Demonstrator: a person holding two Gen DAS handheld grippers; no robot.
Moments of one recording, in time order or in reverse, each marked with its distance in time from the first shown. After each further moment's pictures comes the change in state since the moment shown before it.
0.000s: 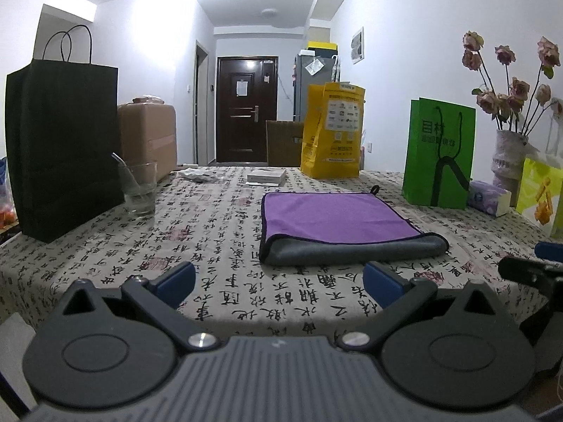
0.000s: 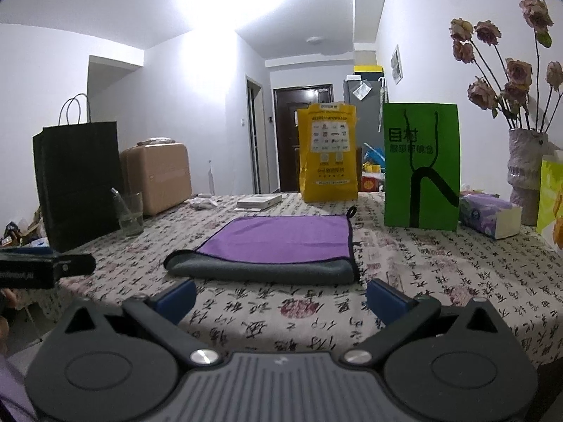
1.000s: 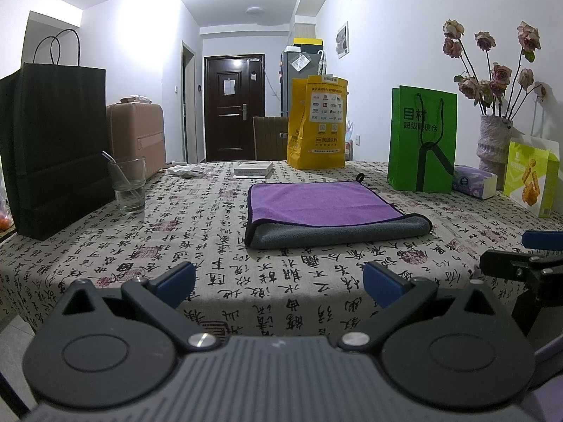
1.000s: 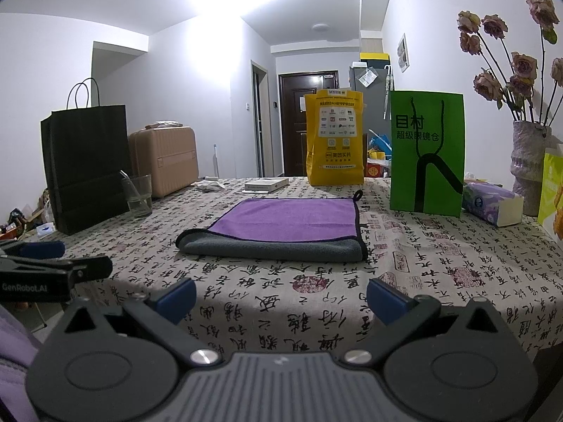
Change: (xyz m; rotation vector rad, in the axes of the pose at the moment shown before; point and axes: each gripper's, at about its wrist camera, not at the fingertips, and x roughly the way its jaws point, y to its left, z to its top) left arm -0.015 -0.012 -0.018 0.037 0.007 -0.033; right arm -0.012 0.012 -0.008 -0.014 0.059 0.011
